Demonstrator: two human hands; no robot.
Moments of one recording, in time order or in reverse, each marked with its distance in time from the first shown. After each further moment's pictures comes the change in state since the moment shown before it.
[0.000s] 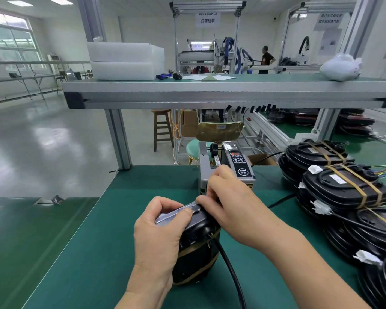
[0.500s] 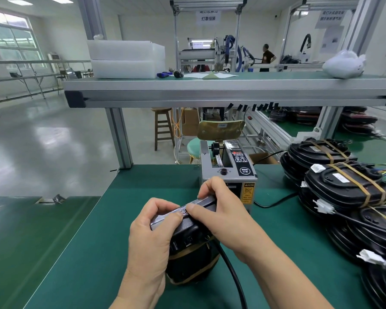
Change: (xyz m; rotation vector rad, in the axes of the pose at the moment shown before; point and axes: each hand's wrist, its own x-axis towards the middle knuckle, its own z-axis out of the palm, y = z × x) left_hand 0.004 -0.005 -0.014 -0.112 -0.107 0.006; right_hand -0.006 -0.011 0.032 0.607 0.046 0.318
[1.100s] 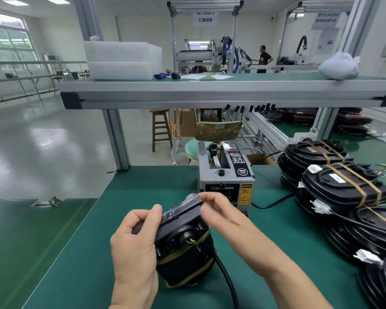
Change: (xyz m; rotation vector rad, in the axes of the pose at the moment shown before) left_hand 0.006 -0.016 -0.008 -0.169 0.285 -0.018; right_hand -0.014 0.029 -0.016 0.168 -0.236 0.044
